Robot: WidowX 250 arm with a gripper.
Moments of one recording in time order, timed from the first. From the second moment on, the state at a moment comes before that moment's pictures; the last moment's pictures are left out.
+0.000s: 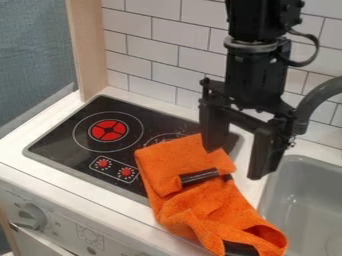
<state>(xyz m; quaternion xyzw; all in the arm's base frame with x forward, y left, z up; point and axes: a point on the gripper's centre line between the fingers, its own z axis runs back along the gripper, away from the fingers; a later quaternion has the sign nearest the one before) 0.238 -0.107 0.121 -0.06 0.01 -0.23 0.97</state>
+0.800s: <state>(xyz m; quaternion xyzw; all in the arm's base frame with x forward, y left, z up) 0.249 -0.084 0.093 0.04 0.01 -0.21 0.98</state>
